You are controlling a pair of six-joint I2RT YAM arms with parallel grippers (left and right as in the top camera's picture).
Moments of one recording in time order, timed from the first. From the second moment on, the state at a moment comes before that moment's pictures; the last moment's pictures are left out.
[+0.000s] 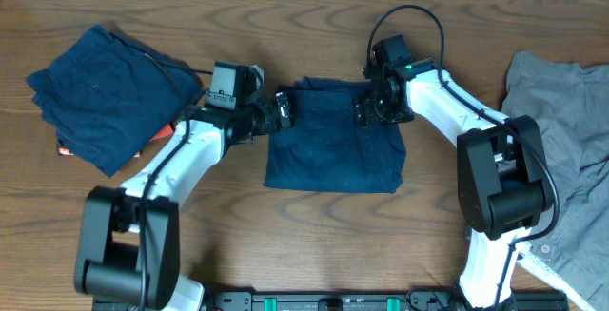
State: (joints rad) left arm -0.24 1.69 0.99 -0.33 0.33 -0.49; right arm 0.31 2.07 1.41 -0.70 -0.14 0.17
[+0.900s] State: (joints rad) left arm -0.31 1.90 1.01 -0.17 0.46 -0.48; right arm 0.31 2.05 1.42 -0.76 -0.13 0.16
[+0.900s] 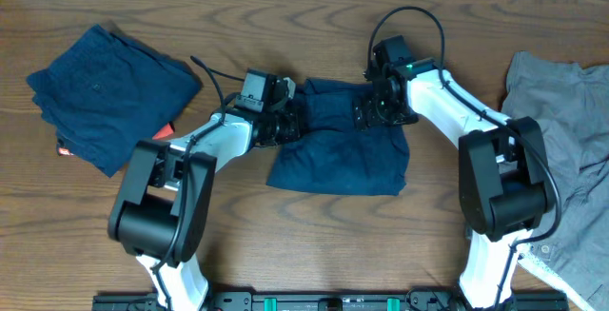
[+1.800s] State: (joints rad) left arm 0.57 1.44 1.10 -0.37 0.09 -0.36; right arm 0.21 1.60 1.42 -0.90 -0.11 0.16
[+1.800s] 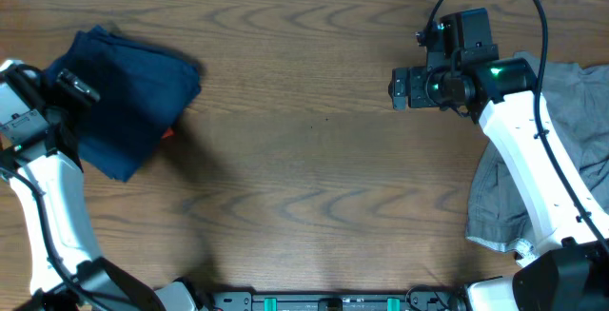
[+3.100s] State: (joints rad) left arm -0.23 1.38 1.10 -0.86 -0.06 -0.25; right arm 0.15 1.60 1.42 -0.96 -0.17 0.24
